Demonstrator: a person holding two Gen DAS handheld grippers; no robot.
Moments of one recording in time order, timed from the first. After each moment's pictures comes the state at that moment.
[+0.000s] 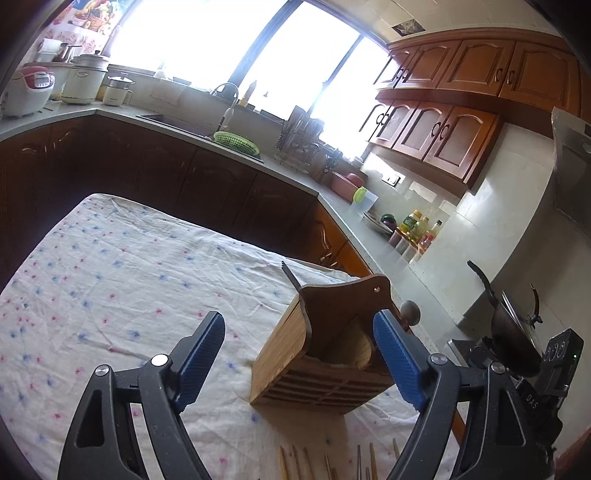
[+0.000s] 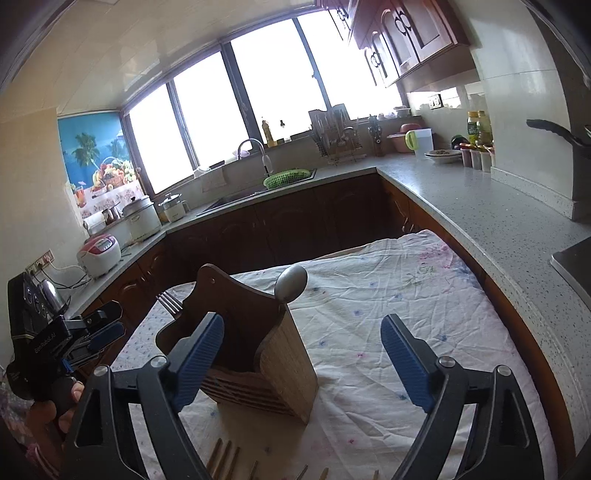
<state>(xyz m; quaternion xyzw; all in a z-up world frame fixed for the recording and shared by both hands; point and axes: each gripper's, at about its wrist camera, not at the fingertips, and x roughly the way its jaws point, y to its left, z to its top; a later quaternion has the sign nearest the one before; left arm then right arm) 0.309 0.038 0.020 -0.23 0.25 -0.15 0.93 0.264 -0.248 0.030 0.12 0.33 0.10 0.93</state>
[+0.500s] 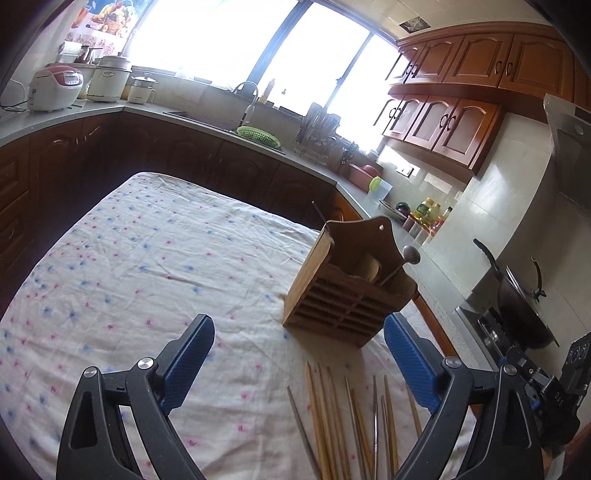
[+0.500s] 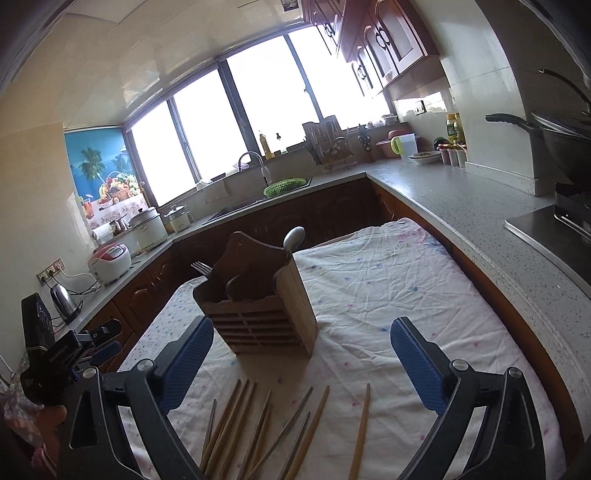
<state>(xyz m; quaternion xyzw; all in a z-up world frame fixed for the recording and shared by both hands) 0.180 0.065 0.014 -0.21 0.27 -0.12 0.93 0.154 -0.258 0.040 0.14 0.32 0.08 0.93</state>
